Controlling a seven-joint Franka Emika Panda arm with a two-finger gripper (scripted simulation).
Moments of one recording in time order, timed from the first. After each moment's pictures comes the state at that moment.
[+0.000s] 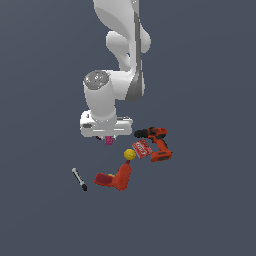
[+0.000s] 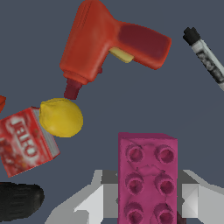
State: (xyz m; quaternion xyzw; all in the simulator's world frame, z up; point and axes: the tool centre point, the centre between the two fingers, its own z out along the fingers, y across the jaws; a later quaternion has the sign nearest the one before) arm -0.022 -0.085 0.128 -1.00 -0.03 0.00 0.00
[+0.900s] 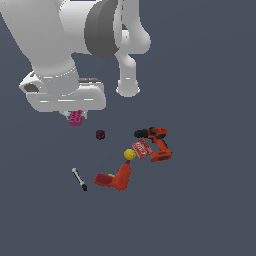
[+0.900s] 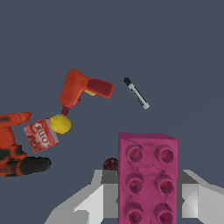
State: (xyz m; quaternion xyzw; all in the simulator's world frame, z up) arm 0.010 -0.166 0.300 -1.00 -0.03 0.00 0.00
